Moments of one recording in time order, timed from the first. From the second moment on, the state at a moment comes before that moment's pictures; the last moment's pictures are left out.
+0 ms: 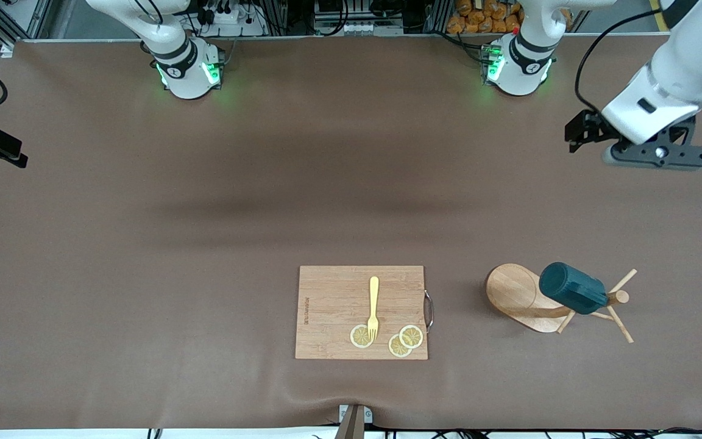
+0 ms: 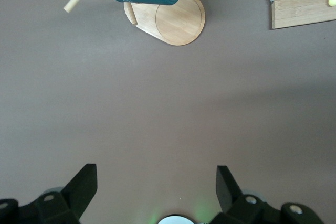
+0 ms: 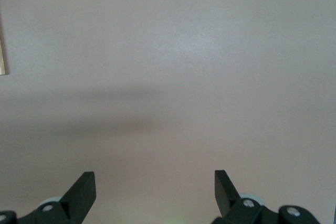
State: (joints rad) left arm -0.11 -0.04 -0.10 -1.63 0.07 1.51 -0.06; right arm -0.01 0.06 -0.06 -1.43 -0.05 1.44 -0.06
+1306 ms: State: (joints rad) left arm -0.11 -0.05 -0.10 -1.52 0.00 1.50 -0.14; right arm -0.02 0.06 -0.06 -1.43 -0.05 1.44 -0.06
